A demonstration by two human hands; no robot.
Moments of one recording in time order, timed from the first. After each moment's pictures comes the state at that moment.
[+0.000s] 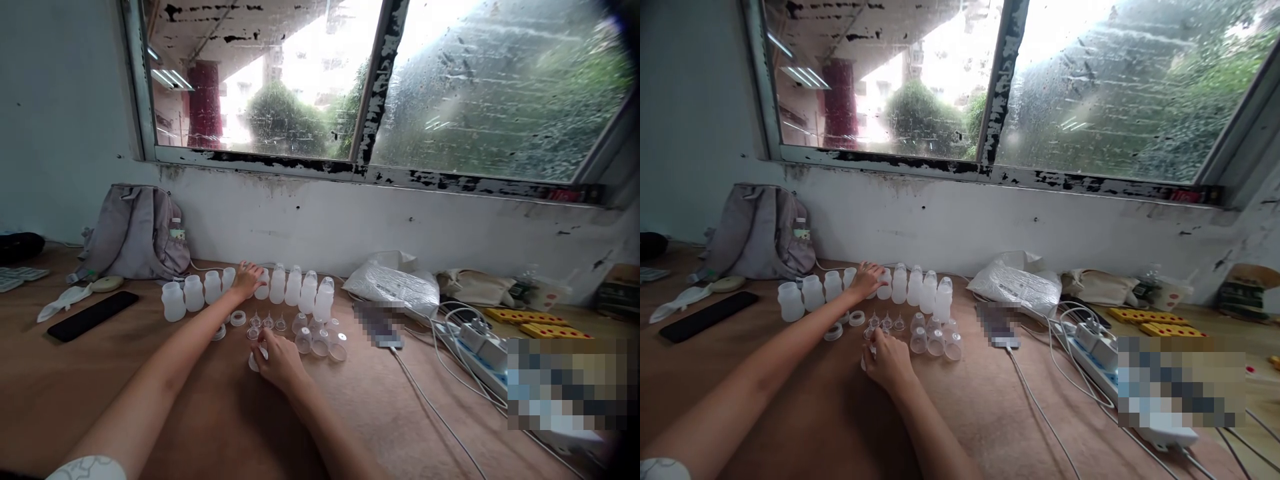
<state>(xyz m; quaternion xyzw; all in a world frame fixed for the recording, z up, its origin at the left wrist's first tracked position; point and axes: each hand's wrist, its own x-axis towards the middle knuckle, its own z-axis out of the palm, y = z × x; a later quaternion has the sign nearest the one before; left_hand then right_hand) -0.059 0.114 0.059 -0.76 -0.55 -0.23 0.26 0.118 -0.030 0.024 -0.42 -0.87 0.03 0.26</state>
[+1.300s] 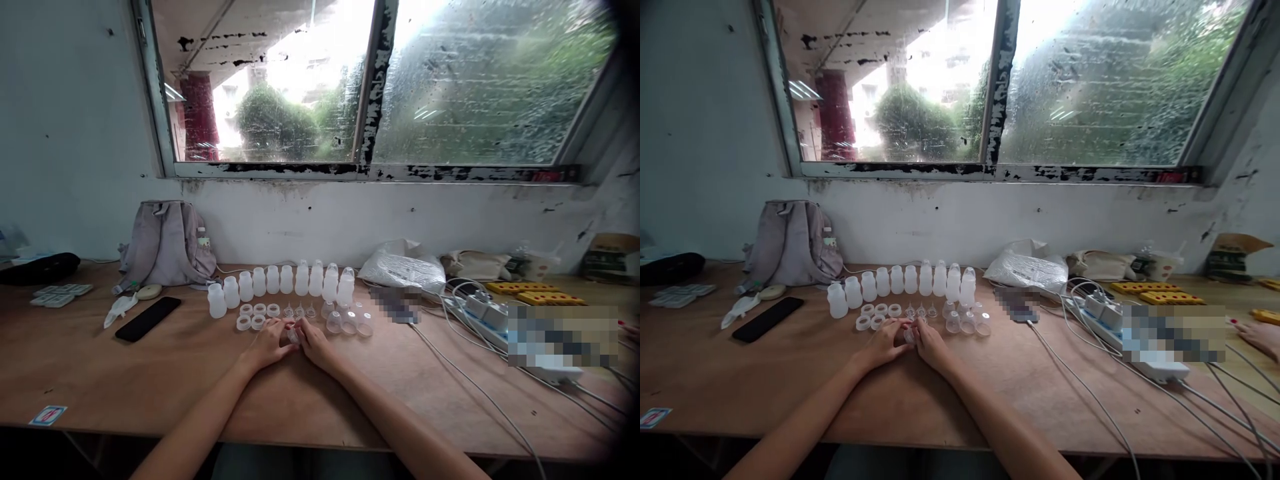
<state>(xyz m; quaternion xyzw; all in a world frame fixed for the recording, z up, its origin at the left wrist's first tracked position) -0.060 -0.062 0.015 -0.82 -0.45 -0.34 -0.06 0.105 -0.029 0.001 -0.32 -0.86 0.15 0.37</state>
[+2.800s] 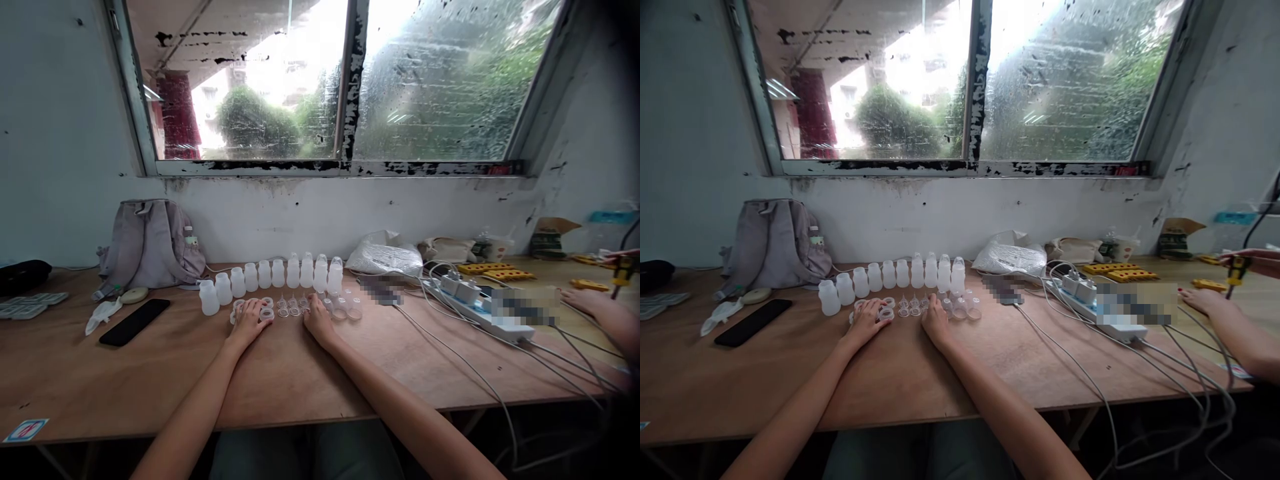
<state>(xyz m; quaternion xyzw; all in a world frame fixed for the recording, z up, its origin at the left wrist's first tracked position) -0.098 -0.031 0.001 -0.77 -0.57 -0.28 0.08 0.108 -0.014 0.003 -0.61 -0.72 0.03 0.32</state>
